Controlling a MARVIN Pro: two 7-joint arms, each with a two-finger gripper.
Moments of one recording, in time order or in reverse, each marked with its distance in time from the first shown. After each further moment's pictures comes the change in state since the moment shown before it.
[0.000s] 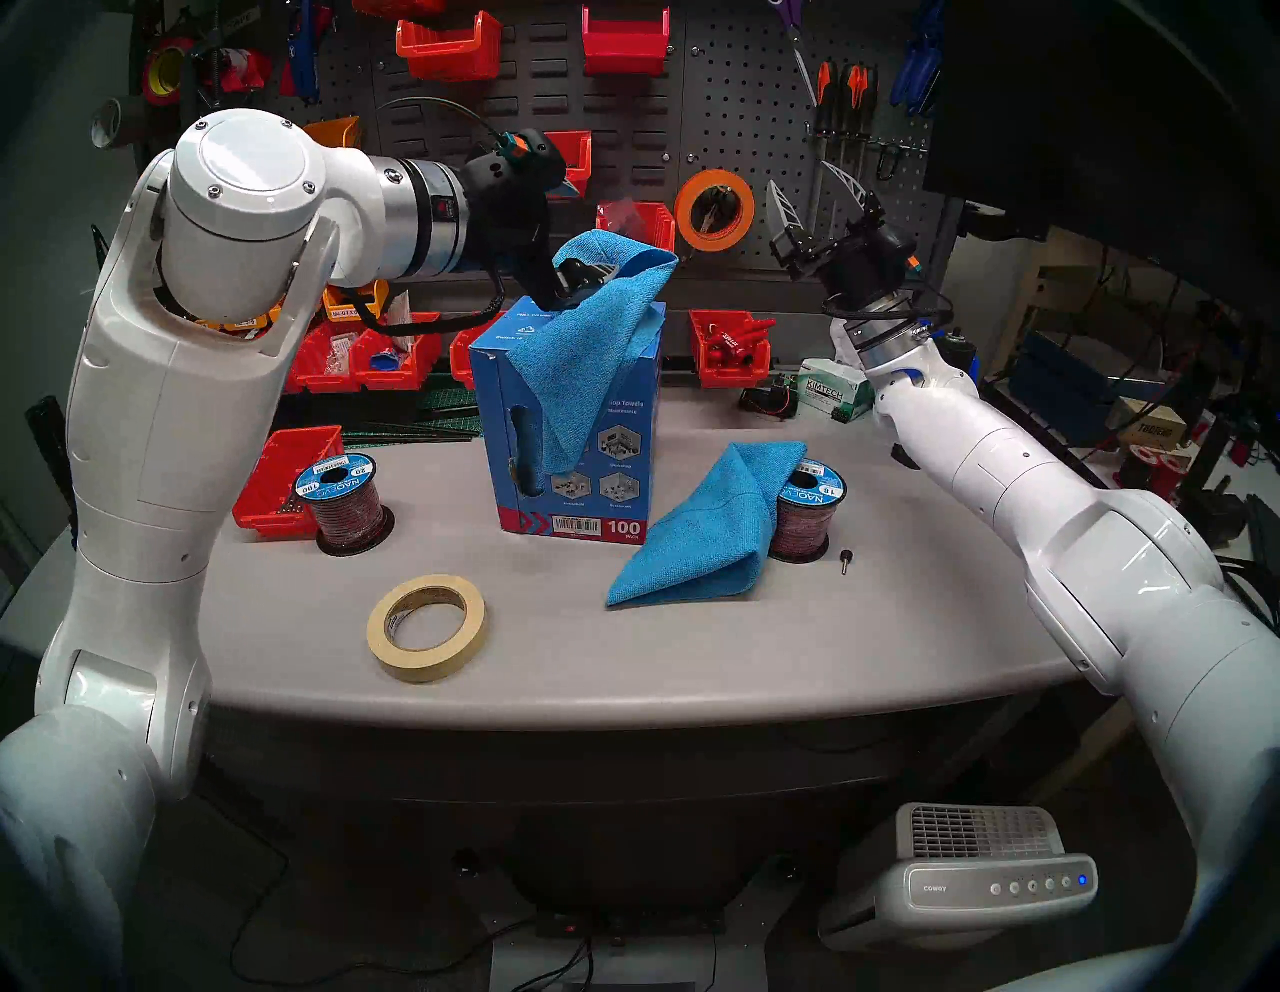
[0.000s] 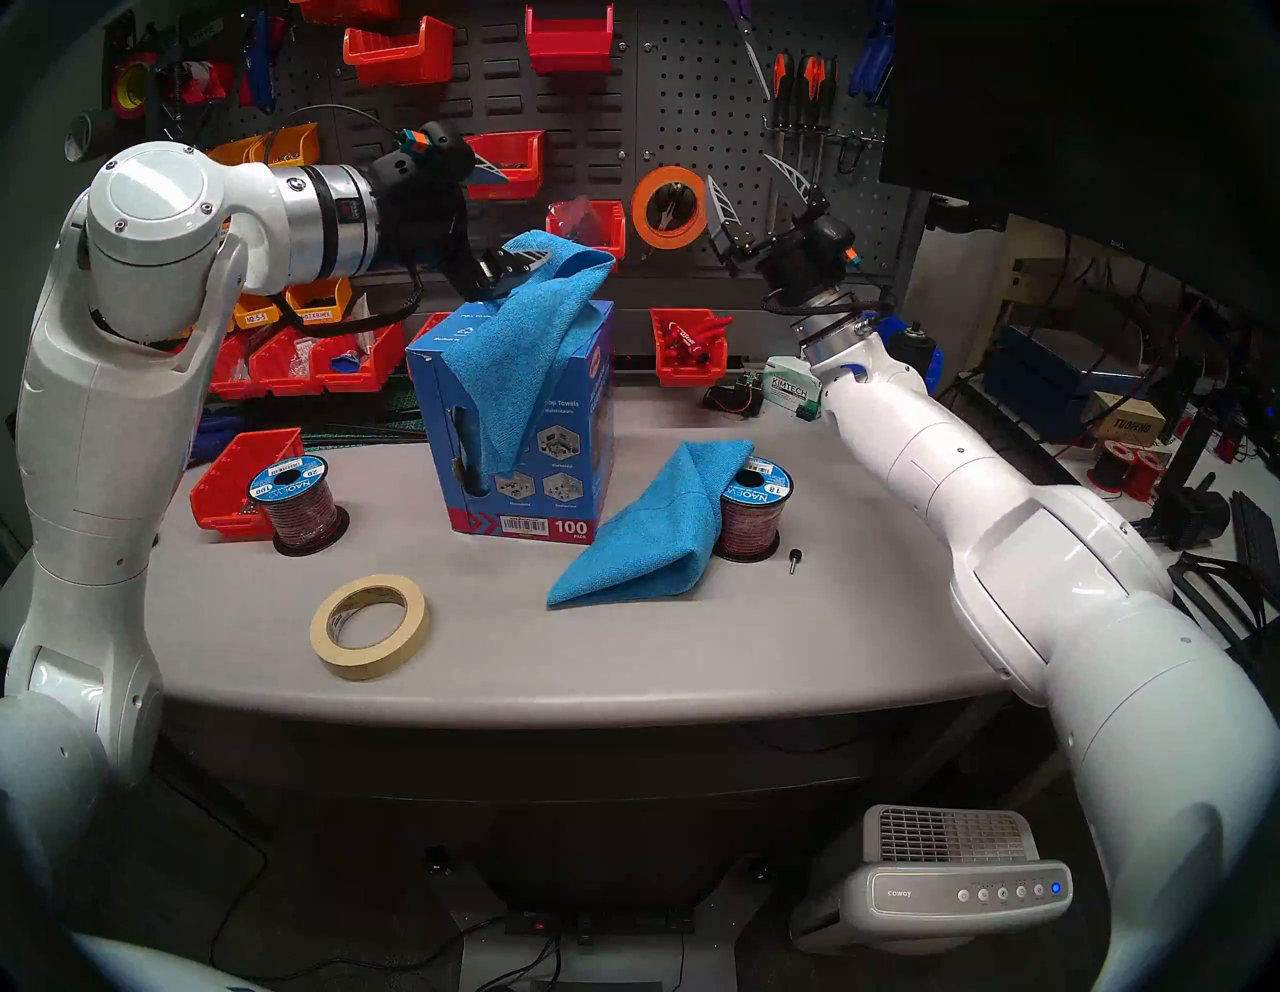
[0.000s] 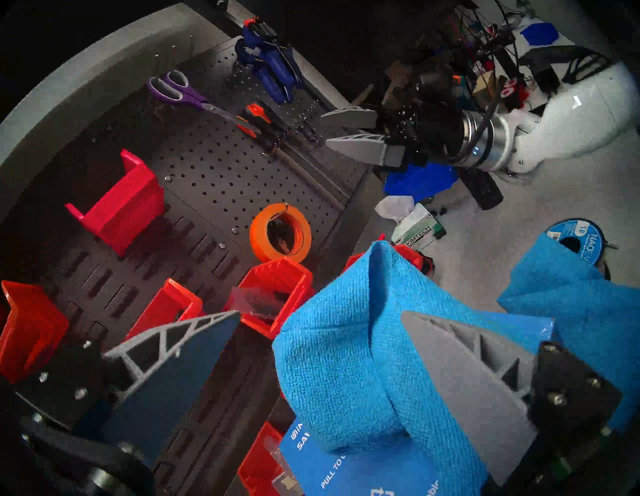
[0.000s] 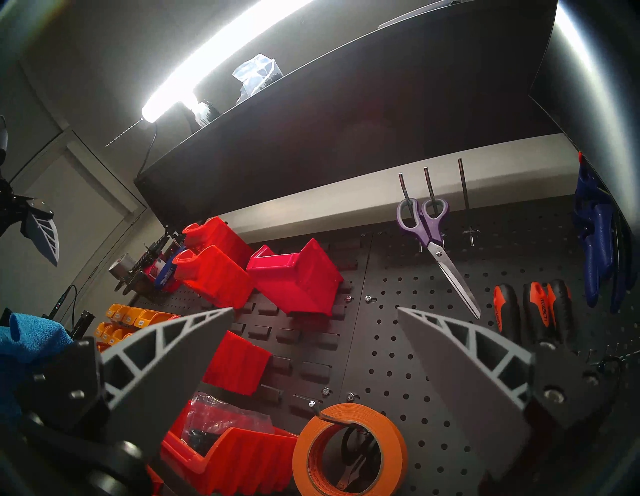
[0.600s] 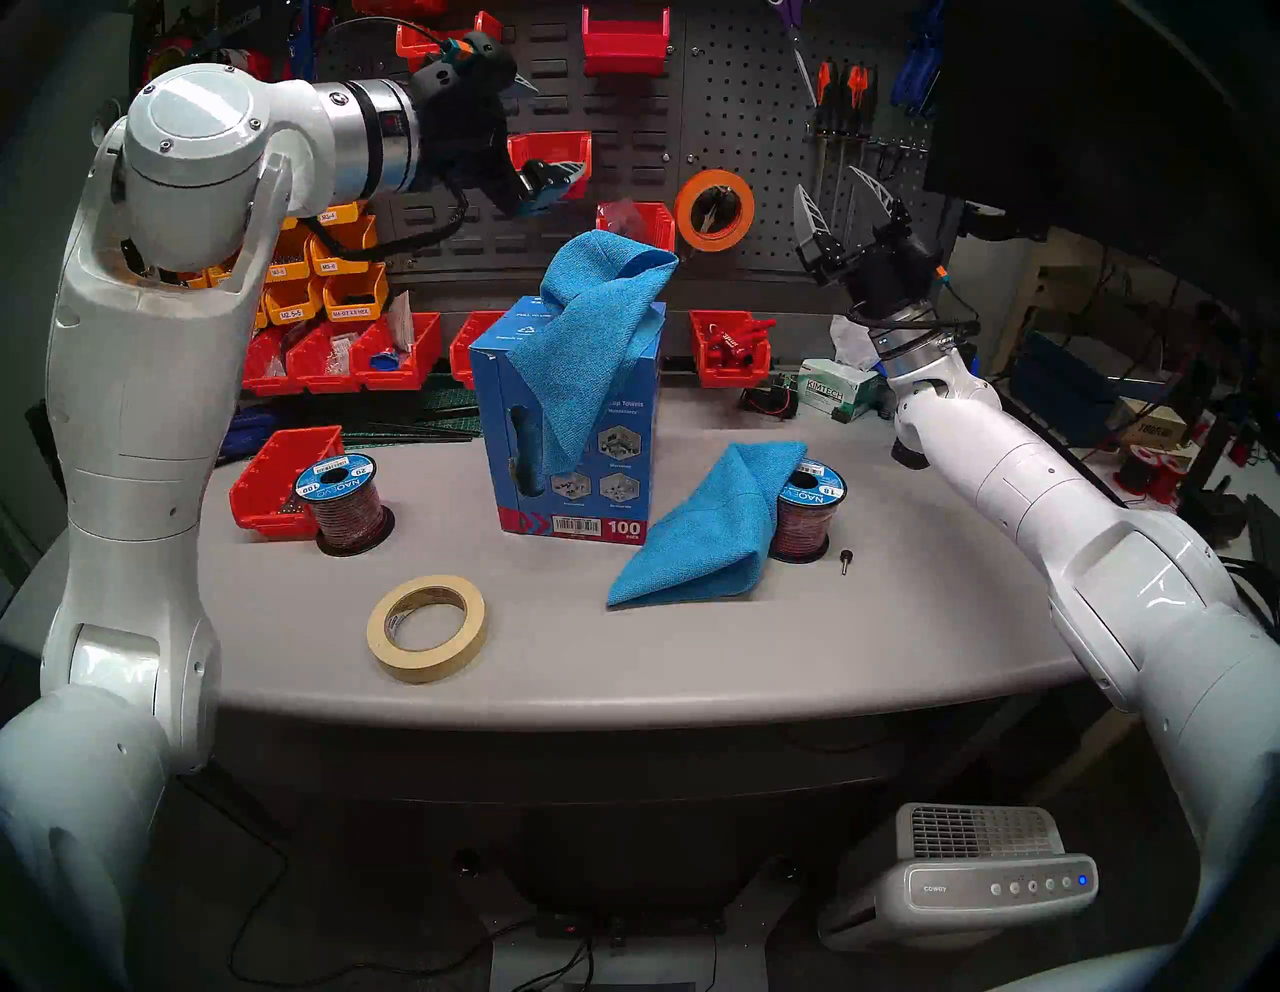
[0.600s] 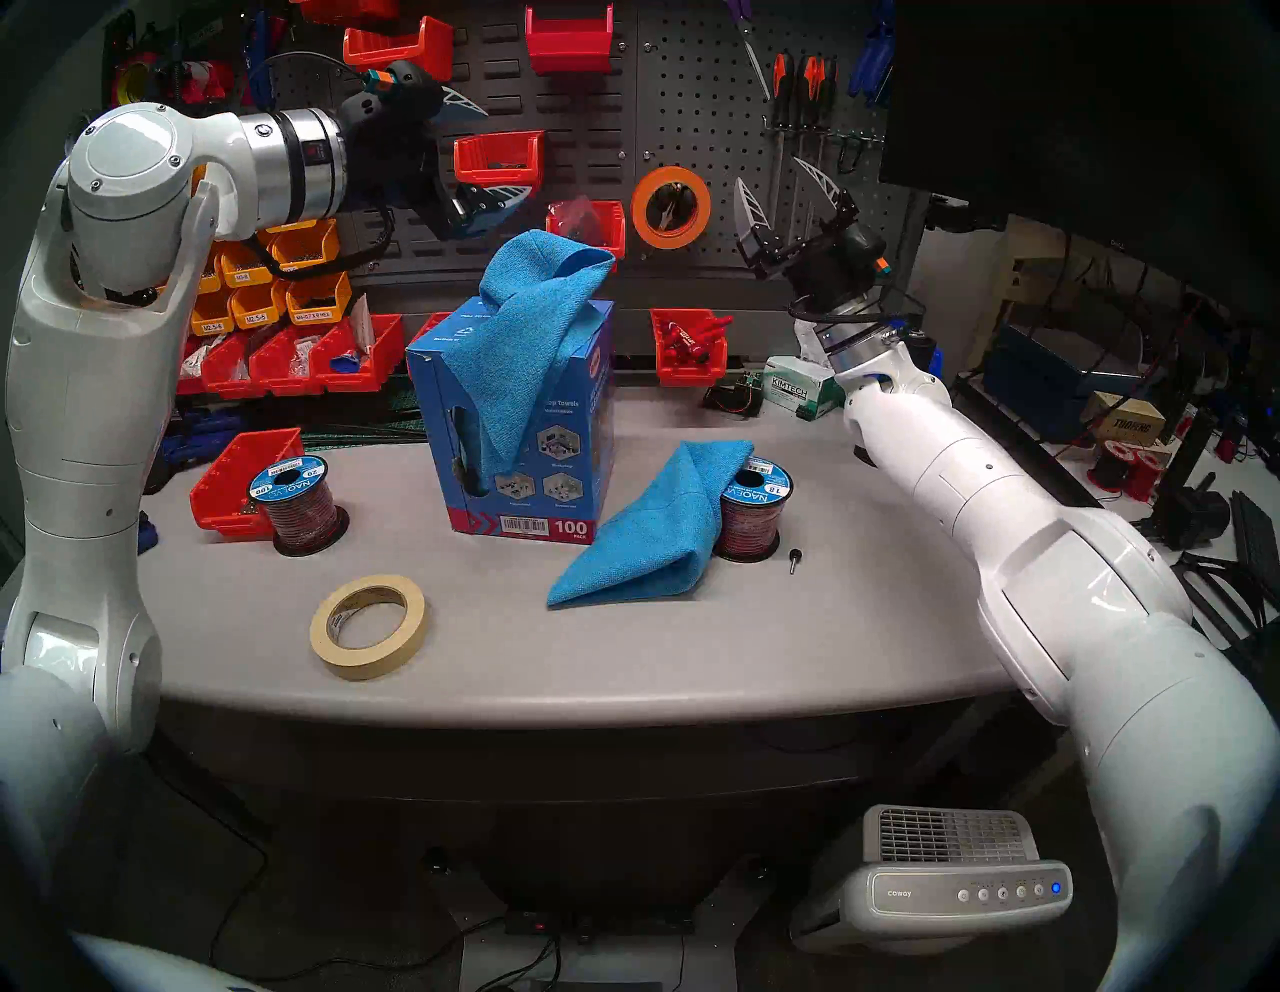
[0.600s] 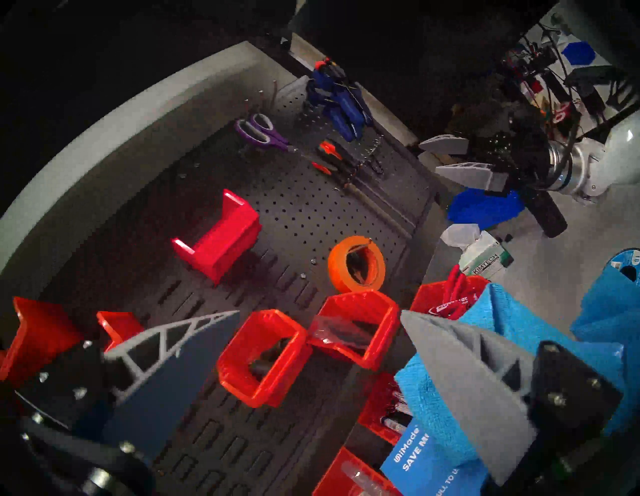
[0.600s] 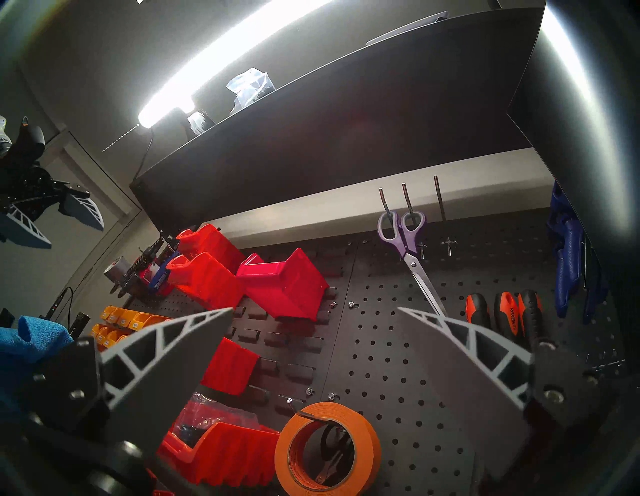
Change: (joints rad) left arm -0.046 -0.066 -0.146 0.011 0.025 -0.031 0.132; right arm -0.043 0.063 0.033 -0.068 -0.009 0.000 0.000
